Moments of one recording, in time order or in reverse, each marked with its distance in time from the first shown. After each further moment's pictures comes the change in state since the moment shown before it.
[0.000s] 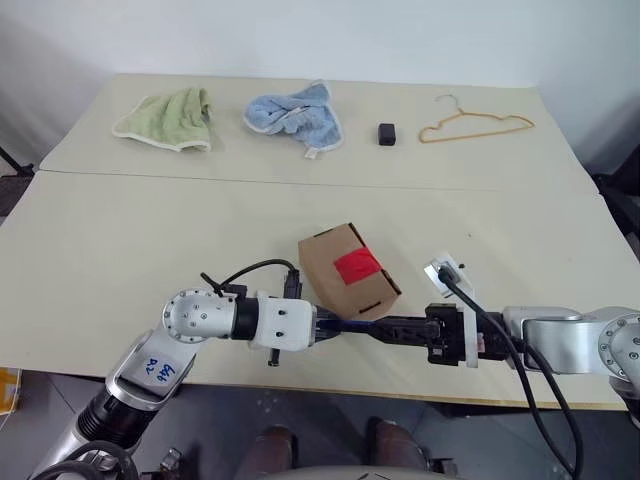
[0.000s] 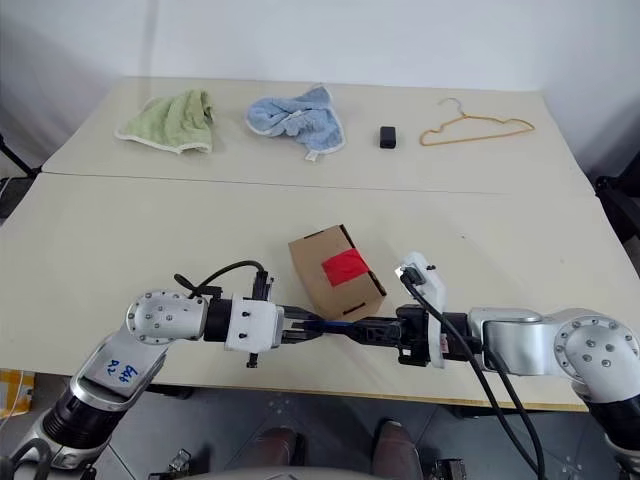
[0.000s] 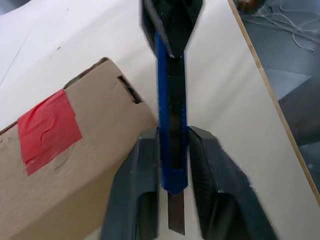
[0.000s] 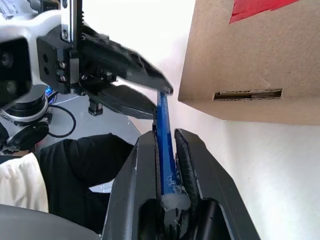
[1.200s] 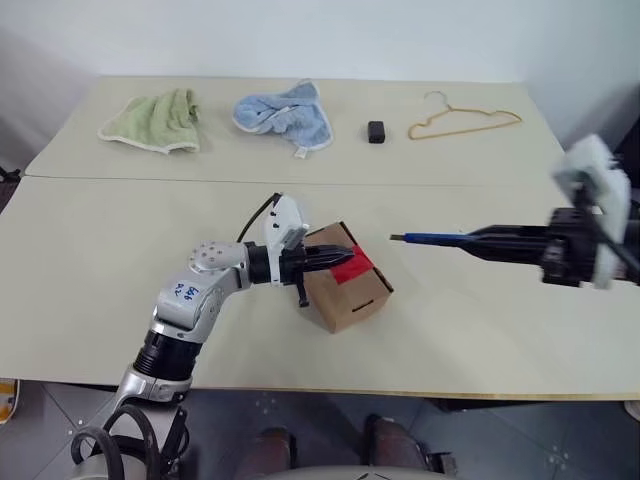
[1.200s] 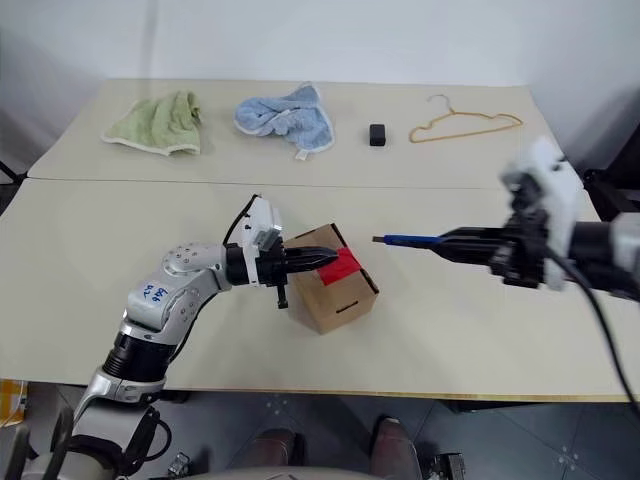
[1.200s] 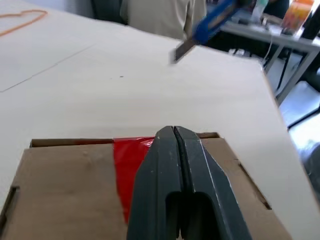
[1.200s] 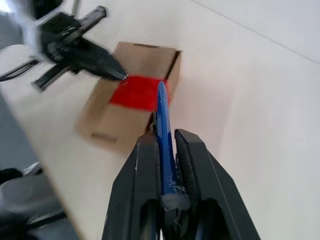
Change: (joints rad) left arm -0.287 -0.235 0.085 0.427 -0.275 0.306 0.088; right arm -0.290 -0.277 -0.261 0.056 -0.432 0.189 0.335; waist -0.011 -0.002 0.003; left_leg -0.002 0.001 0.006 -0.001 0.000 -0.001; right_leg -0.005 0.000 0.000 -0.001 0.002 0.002
